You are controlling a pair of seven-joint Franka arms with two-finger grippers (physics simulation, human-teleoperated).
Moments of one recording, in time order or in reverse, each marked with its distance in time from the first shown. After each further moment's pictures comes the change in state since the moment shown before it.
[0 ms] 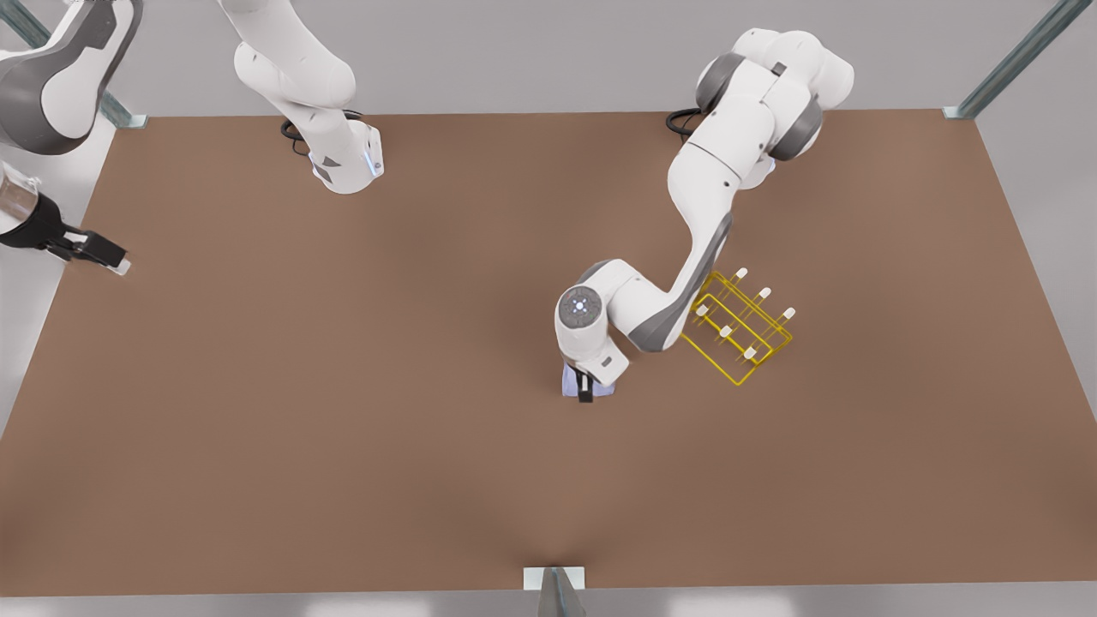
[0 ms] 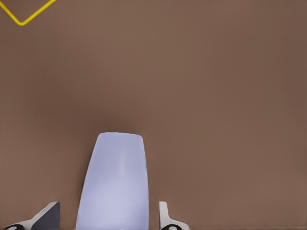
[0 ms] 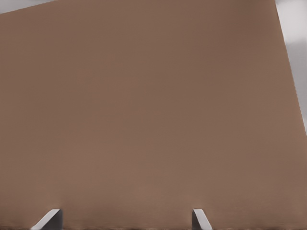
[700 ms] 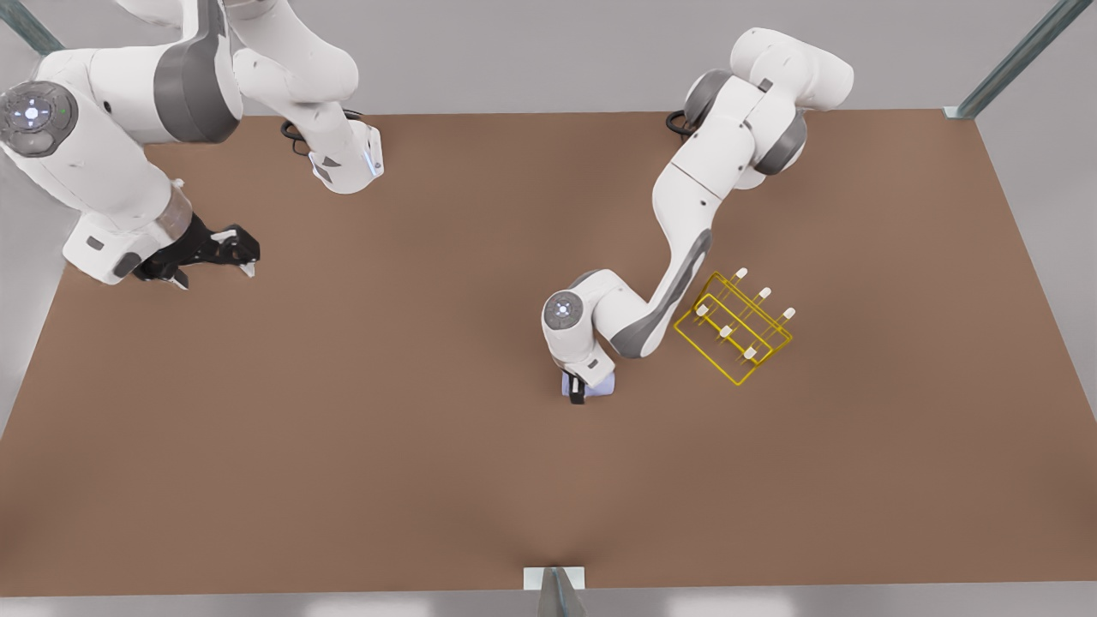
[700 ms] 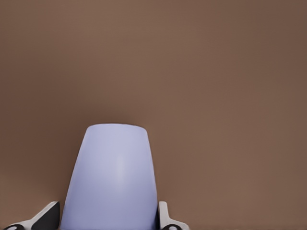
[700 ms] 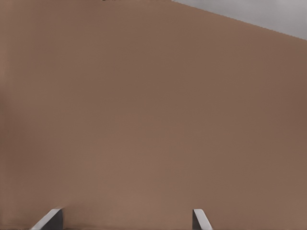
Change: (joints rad) left arm -0.025 0.097 0.000 0.002 0.097 0.076 -0.057; right arm 0.371 0.058 0.068 0.092 -0.044 0.005 -0.131
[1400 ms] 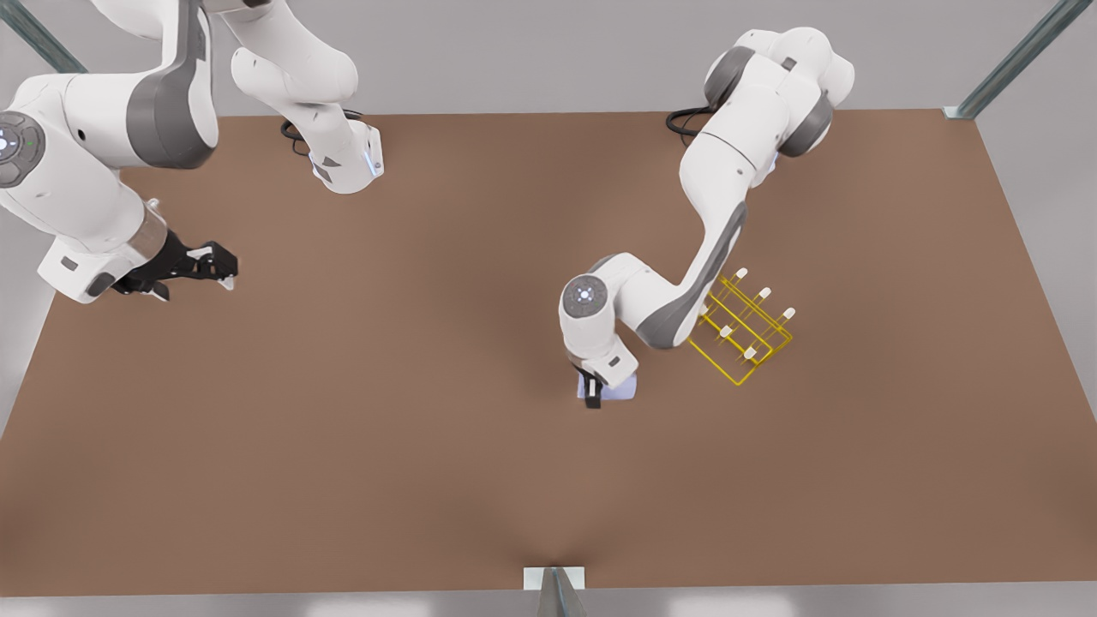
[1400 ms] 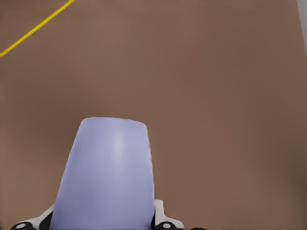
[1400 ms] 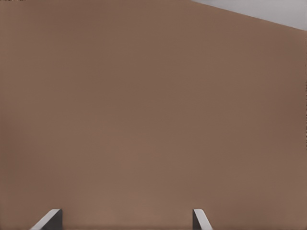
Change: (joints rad) left arm 0.074 -0.147 -0.050 0.027 0.047 -0.154 0.083; right arm -0.121 0.024 0.002 -0.013 -0.001 0.019 -0.034
